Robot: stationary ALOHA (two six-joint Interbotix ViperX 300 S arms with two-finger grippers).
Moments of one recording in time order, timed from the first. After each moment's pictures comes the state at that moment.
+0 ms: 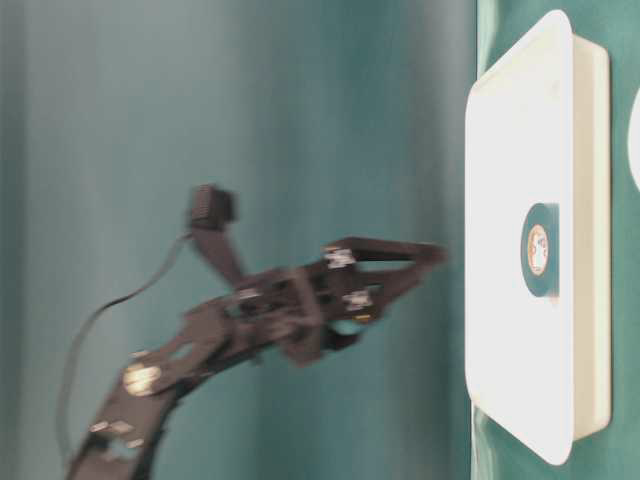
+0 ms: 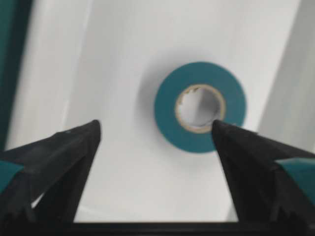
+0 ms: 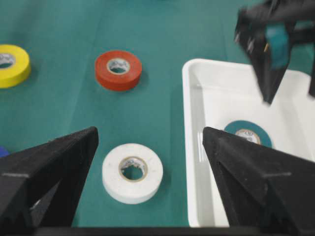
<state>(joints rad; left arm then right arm) 0.40 0.17 0.15 0.01 0.71 0.12 -0.03 -0.88 1.06 -0.02 0.13 0.03</state>
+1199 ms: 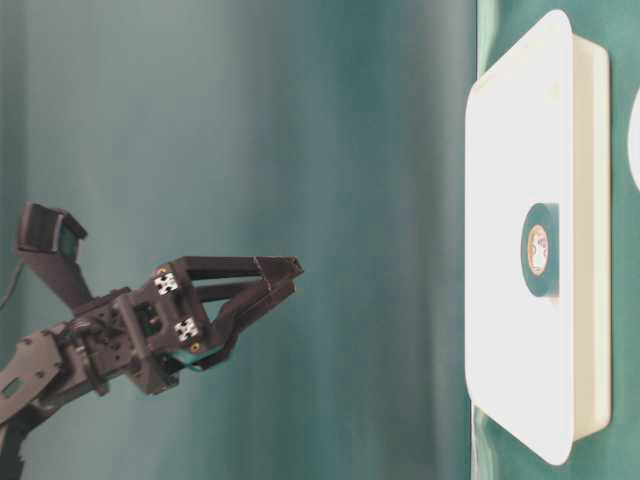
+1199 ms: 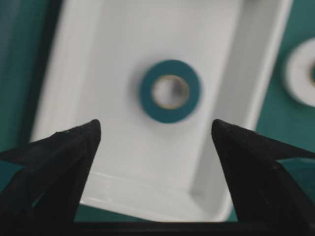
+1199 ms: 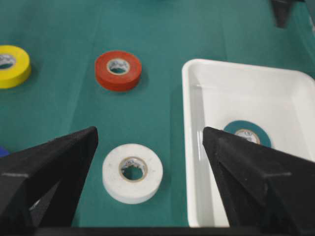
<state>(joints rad) 0.33 0.02 0.04 0.01 0.93 0.11 -0.03 -0.88 1.05 -0.02 0.15 0.03</state>
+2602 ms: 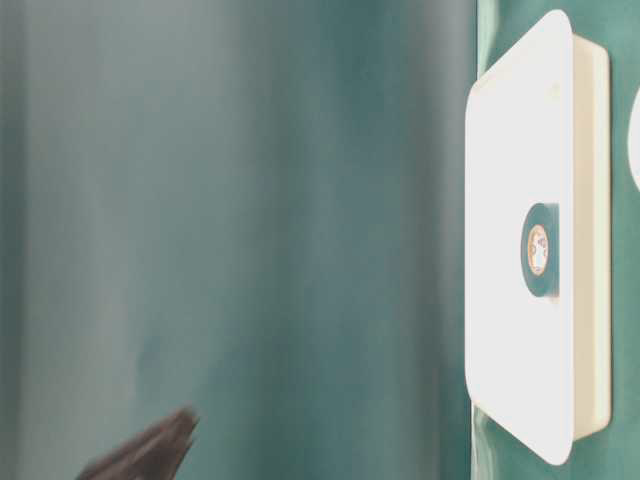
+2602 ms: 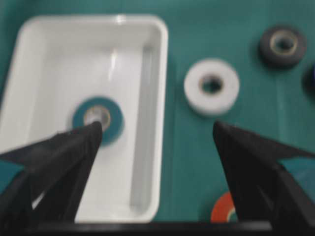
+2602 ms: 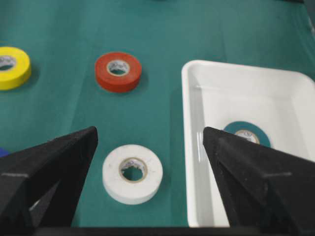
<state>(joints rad) 0.14 -0.60 0.67 0.00 0.43 0.11 -0.03 -0.89 1.05 -0.02 0.15 0.03</state>
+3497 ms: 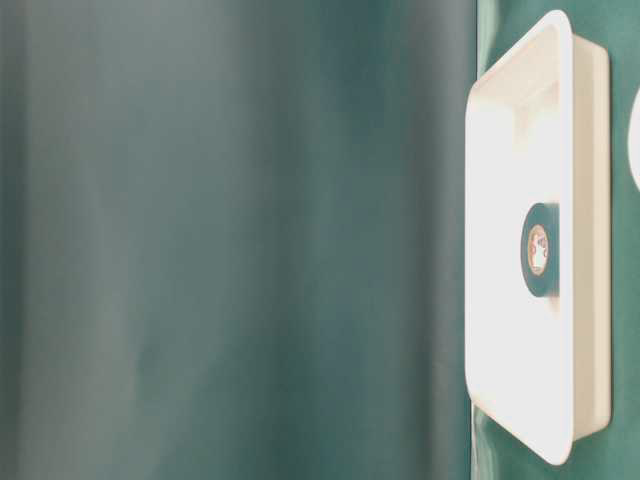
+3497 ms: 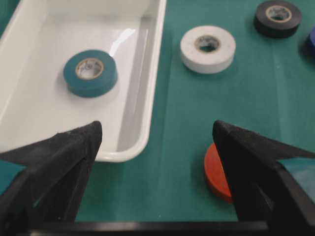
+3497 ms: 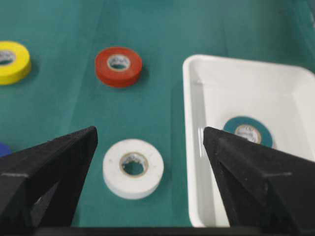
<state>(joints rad) 0.14 -0.93 1.18 -0.01 0.12 0.07 -0.03 -0.88 1.06 -0.02 0.15 0.03</state>
